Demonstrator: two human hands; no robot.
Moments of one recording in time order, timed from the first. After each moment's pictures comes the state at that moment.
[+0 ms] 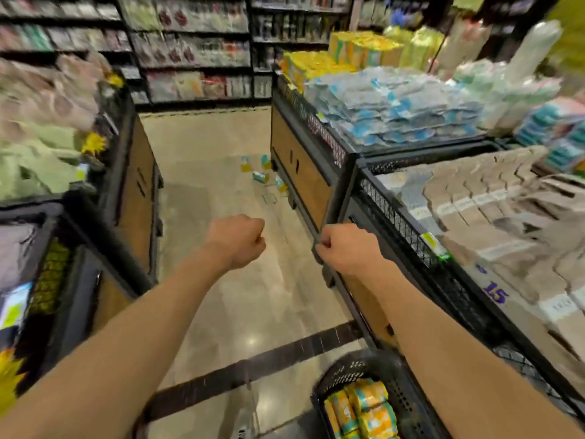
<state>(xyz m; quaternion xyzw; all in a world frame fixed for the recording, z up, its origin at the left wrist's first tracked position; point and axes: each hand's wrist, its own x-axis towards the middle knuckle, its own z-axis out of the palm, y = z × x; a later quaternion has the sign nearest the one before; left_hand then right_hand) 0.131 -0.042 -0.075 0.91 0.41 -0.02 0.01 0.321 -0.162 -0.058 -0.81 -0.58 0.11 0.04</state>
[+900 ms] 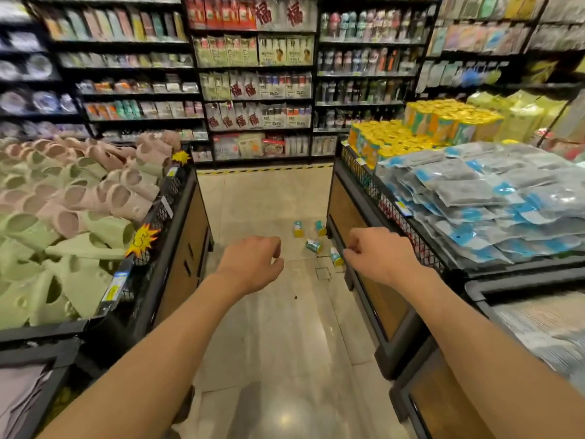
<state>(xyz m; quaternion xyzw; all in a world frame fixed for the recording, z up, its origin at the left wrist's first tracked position) 0.160 0.327 -0.030 0.87 0.48 0.07 0.00 0.393 0.250 -0.005 -0.76 -0.65 0.03 0.07</state>
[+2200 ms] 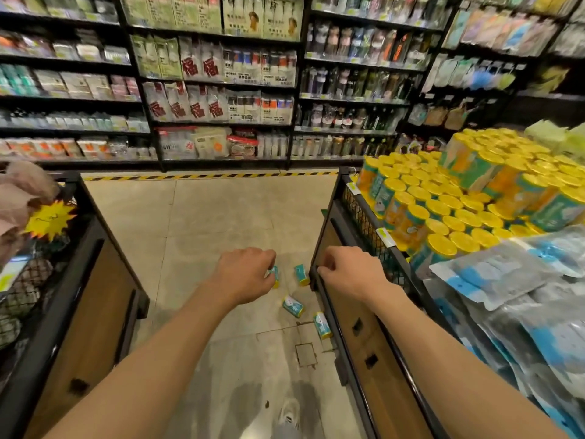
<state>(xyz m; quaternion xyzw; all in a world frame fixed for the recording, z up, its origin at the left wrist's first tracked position) 0.372 0.998 -0.100 0.90 0.43 0.01 0.05 0.577 0.916 -0.069 -0.78 -0.61 0.09 0.02</state>
